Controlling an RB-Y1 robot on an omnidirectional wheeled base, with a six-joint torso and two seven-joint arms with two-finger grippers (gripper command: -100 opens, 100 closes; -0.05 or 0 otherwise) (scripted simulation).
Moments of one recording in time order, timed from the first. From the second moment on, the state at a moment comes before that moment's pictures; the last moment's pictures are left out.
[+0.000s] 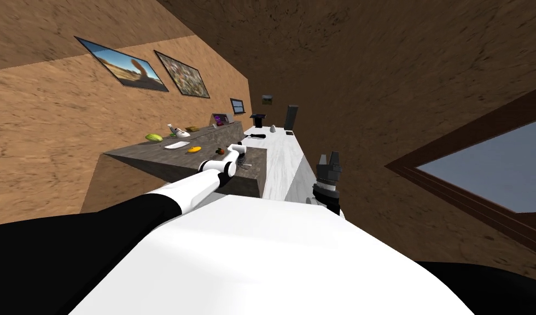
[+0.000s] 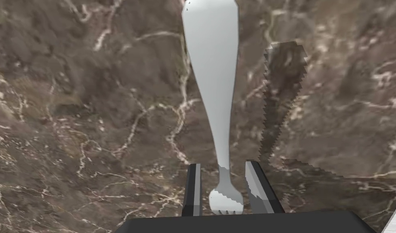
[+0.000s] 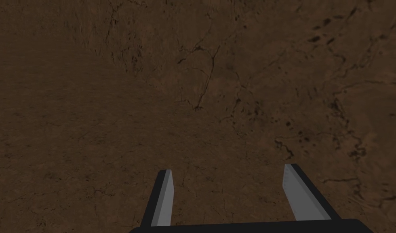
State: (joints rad) left arm -0.94 0.31 0.27 -0.53 -0.04 1.32 -0.29; right arm 0.55 0.01 0.00 -2.27 0.07 -0.58 0.06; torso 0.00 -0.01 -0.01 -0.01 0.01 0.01
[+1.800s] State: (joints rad) left arm -0.77 0.19 0.57 -0.99 -0.31 1.55 -0.26; right arm 0.55 0.01 0.00 -2.27 0.07 -0.58 0.06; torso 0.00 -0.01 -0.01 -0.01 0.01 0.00
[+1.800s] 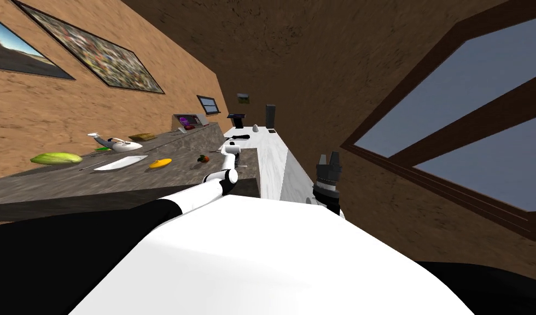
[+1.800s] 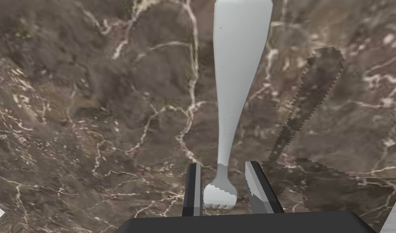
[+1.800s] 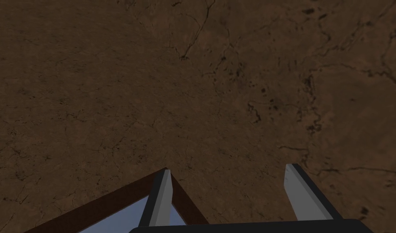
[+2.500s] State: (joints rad) left arm -0.71 0.15 0.69 -1.16 -0.42 1.65 -0.24; right arm 0.55 0.01 0.00 -2.27 0.07 -0.58 0.06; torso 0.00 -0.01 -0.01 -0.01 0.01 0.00
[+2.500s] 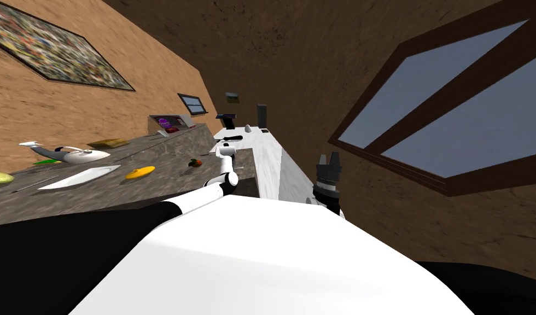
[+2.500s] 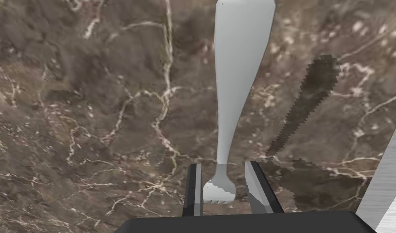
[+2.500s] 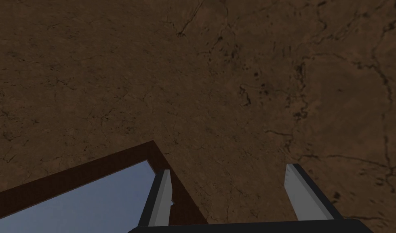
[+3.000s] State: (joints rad) left arm -0.67 0.13 0.76 -1.26 -0.47 1.69 -0.23; right arm 0.55 0.01 0.00 -2.27 0.07 -0.58 0.06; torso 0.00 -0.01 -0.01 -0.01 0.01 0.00
